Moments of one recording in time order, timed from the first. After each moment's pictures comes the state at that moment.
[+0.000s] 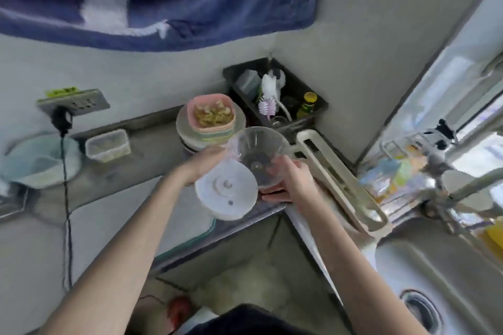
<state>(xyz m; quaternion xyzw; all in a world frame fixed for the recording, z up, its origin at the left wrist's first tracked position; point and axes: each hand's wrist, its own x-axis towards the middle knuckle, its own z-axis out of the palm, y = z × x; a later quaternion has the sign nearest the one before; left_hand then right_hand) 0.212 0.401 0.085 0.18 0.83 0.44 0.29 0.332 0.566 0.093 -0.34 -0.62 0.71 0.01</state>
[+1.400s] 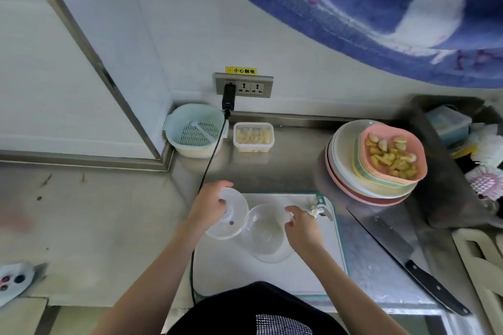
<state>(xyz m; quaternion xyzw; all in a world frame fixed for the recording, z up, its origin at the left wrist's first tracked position) 0.135 0.078 -0.082 -0.07 0.91 0.39 0.10 0.164 0.312 -0.054 -0.11 -0.93 0.25 -0.23</state>
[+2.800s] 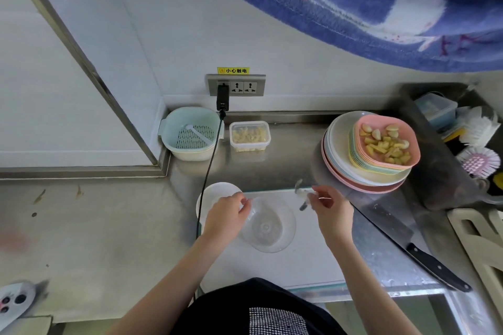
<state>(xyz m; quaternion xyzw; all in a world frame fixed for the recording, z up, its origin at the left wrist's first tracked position) 0.162 0.116 -0.057 -0.03 0.95 0.30 0.09 0.166 0.340 -0.031 -0.21 -0.85 0.48 0.06</state>
